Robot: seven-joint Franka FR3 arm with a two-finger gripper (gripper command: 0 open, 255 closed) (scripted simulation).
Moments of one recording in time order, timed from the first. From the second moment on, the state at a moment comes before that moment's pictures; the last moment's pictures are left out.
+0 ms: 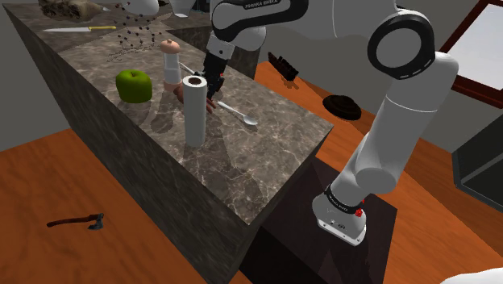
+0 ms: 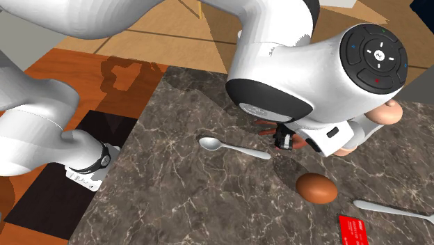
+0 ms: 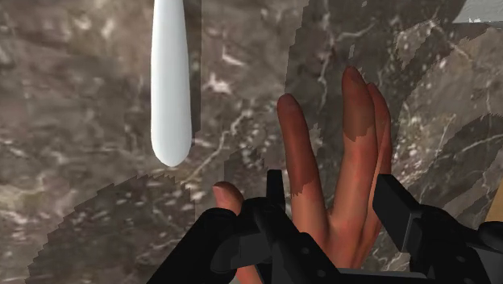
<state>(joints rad) 0.13 0.18 -0.01 -1.86 0.43 2.05 -0.13</state>
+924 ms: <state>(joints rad) 0.13 0.15 -0.01 -1.78 0.41 1.95 -0.08</state>
